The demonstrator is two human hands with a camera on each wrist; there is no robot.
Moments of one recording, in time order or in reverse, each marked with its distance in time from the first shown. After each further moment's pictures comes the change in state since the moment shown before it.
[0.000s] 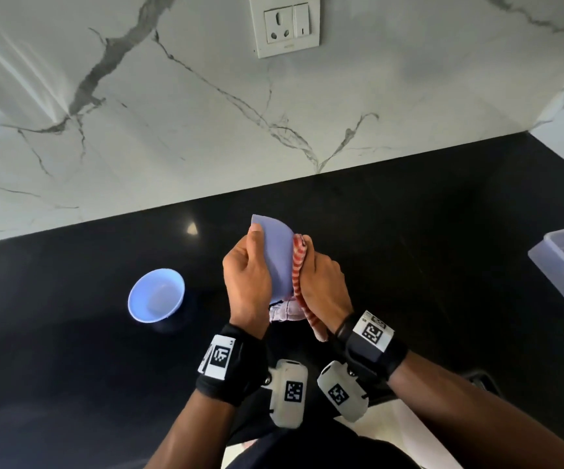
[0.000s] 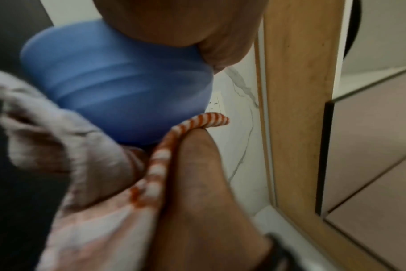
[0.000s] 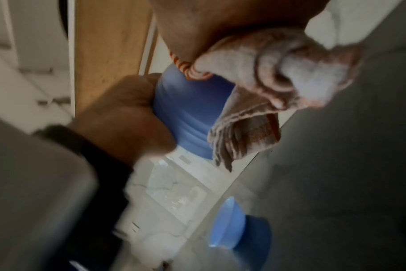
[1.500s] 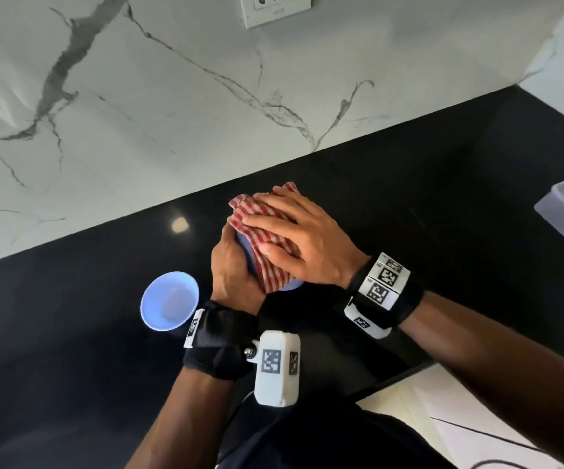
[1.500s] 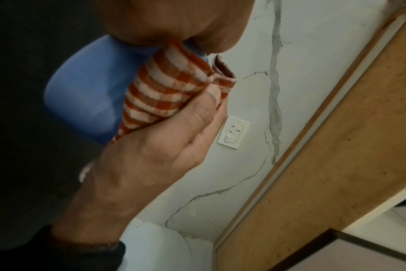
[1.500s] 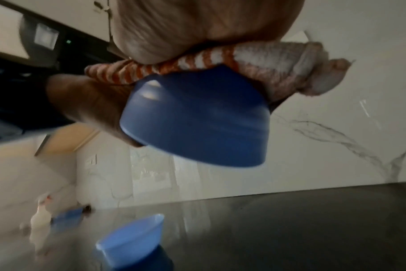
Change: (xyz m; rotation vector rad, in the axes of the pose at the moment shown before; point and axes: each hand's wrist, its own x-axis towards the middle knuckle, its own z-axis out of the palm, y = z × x) left_hand 0.060 -0.005 -0.048 -0.483 -0.290 -0.669; right_hand 0.029 -0.038 -0.008 -0.125 0.194 -0.821
